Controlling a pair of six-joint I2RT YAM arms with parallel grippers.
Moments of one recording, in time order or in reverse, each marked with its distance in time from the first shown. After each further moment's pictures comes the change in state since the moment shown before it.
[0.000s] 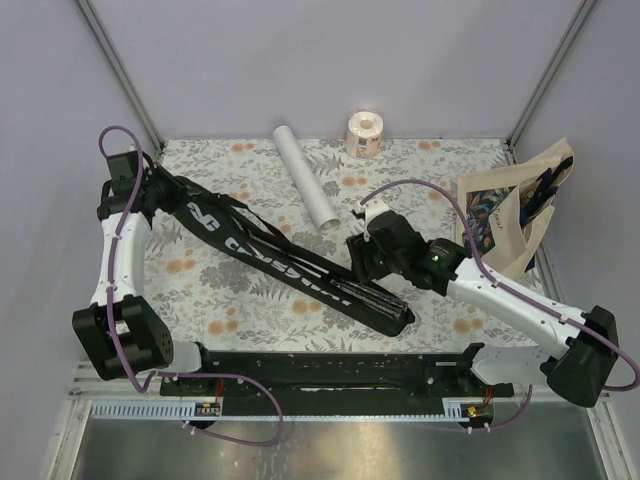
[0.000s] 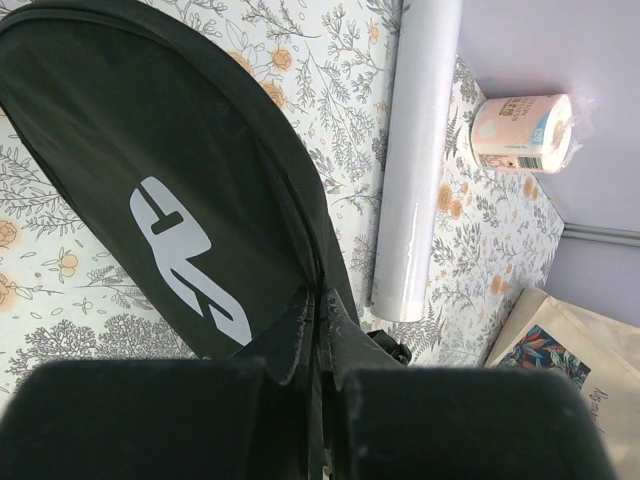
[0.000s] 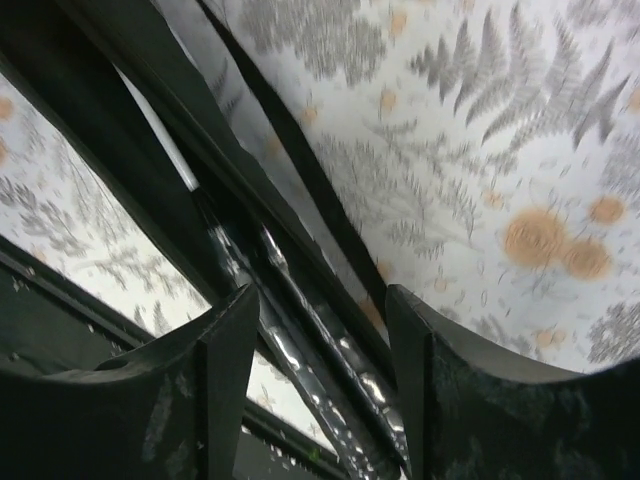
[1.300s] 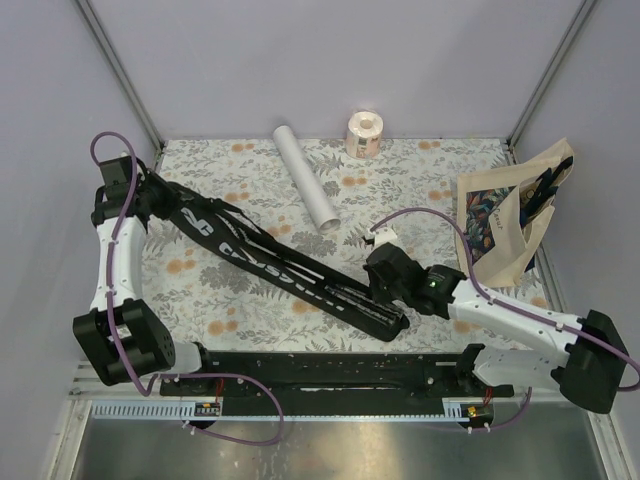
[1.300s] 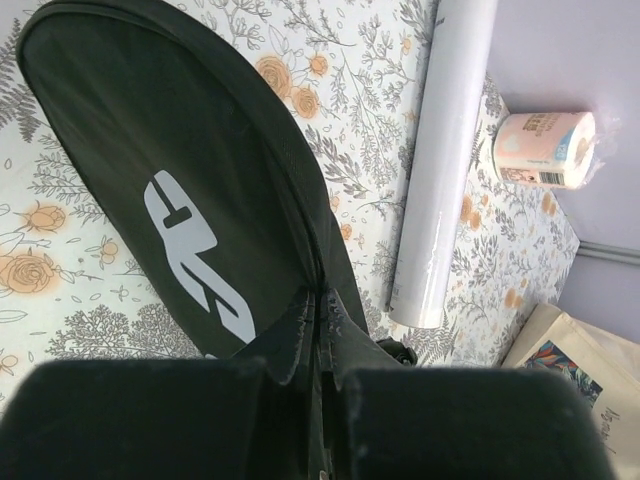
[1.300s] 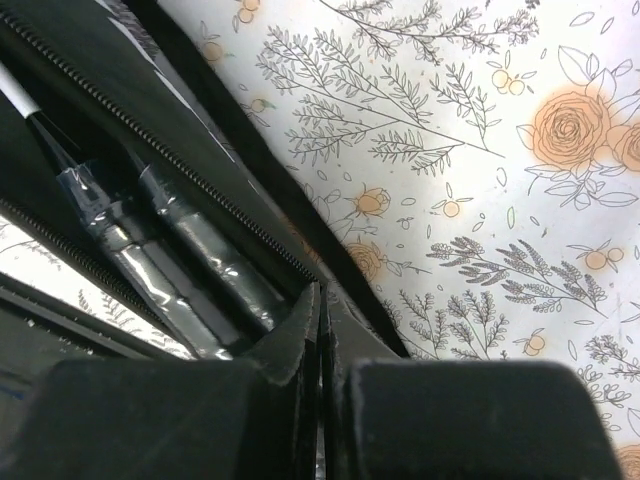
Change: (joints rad) left arm 0.056 -0.024 -0.029 -0.020 -0.028 0.019; right arm 0.058 -0.118 -0.285 0.053 0.080 0.176
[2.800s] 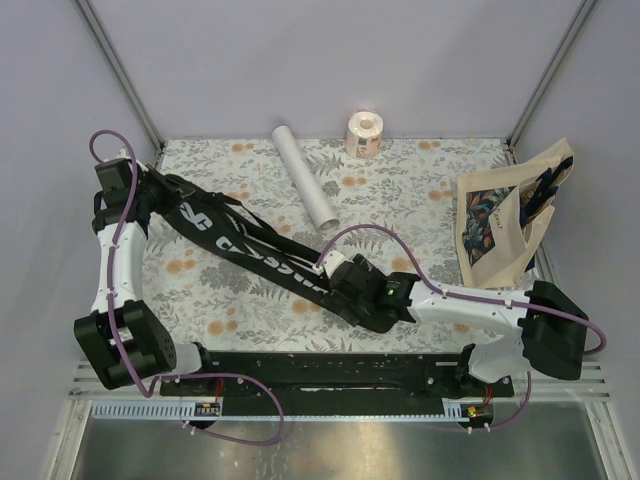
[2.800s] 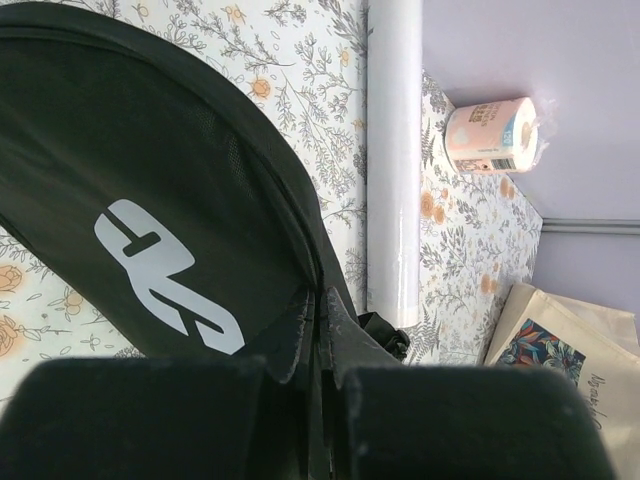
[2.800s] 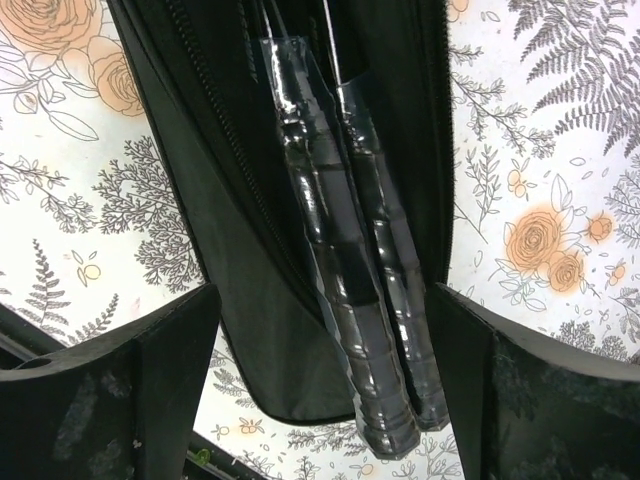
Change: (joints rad) left arm 0.019 -0.021 -0.066 0.162 0.132 0.022; right arm 0.193 0.264 0.069 0.045 0.135 -0.396
